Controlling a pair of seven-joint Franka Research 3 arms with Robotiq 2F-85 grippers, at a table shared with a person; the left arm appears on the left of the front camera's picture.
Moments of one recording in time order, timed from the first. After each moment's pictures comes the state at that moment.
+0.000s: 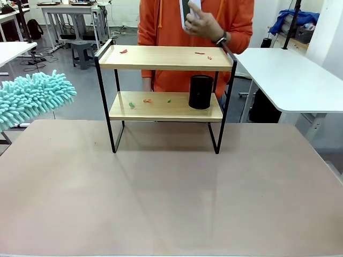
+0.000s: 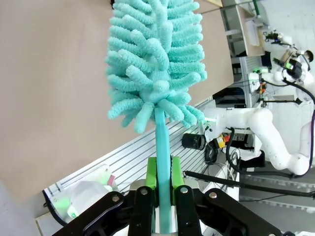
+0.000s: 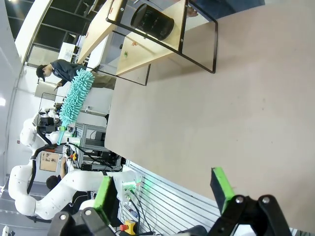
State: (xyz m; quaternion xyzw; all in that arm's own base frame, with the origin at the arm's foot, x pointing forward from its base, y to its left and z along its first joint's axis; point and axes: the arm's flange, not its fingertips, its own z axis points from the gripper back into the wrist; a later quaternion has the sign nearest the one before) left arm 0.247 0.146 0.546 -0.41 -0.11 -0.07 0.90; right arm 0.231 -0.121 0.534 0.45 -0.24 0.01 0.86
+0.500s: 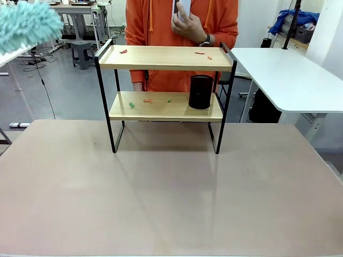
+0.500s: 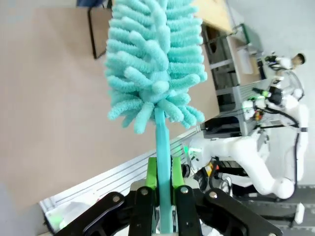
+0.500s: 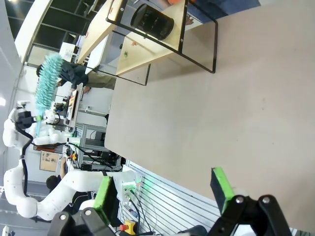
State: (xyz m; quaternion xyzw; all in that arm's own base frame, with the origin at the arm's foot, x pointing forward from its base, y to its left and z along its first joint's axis) left arm 0.257 0.108 0.687 -0.39 -0.19 -0.06 0.90; right arm 0.232 -0.122 0.534 0.45 -0.24 0.01 0.86
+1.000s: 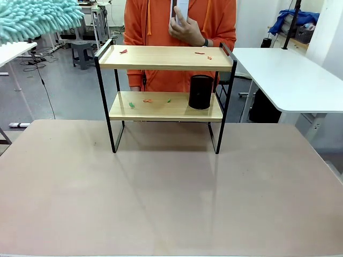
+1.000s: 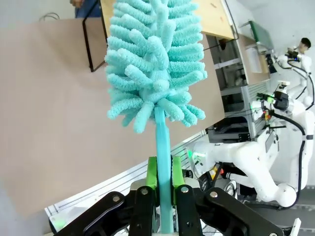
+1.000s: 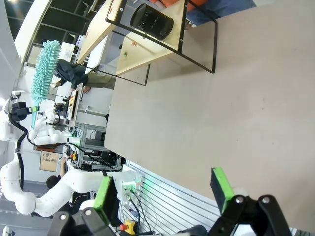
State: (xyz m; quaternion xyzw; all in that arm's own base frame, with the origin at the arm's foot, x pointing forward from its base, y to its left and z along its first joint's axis) left arm 0.289 0.076 0.712 -0.37 -0.19 -0.06 0.91; right arm 0.232 -0.122 0.534 0.45 -0.24 0.01 0.86
